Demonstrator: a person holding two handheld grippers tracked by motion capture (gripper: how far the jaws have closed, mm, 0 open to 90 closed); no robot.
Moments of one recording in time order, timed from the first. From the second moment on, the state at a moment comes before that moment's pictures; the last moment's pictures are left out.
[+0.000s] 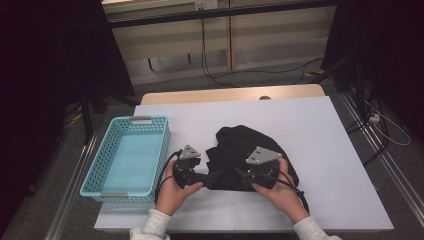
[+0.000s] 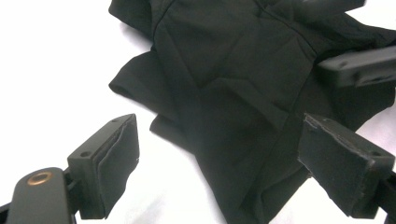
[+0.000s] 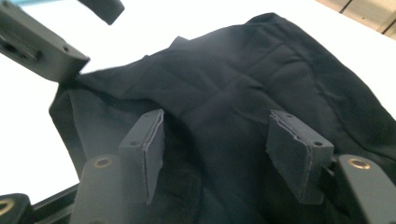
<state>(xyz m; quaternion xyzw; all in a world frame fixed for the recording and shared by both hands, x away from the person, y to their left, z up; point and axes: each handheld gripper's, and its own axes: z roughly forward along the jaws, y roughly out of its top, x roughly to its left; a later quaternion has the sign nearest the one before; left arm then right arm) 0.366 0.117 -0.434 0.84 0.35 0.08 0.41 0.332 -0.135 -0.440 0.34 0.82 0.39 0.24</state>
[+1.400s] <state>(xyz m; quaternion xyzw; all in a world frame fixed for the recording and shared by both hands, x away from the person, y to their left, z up) 0.372 0.085 -0.440 0.85 0.32 0.08 0.42 0.300 -0.285 -0.430 0.51 0.69 0.43 0.28</state>
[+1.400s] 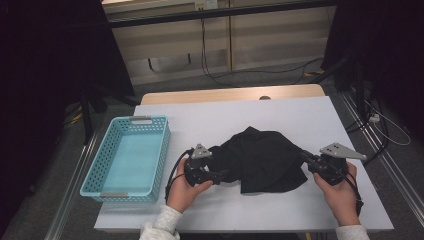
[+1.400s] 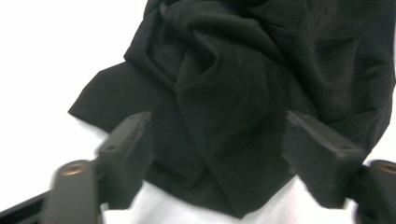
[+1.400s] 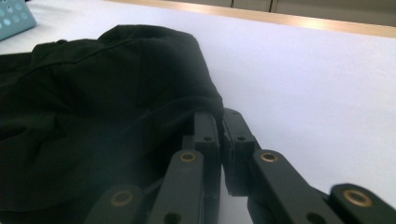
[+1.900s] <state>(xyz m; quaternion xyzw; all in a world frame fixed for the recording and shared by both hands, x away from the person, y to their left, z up) 0.377 0.072 -0.452 0.86 0.32 0.03 0.40 0.294 -0.222 -0.420 0.42 0.75 0.44 0.25</state>
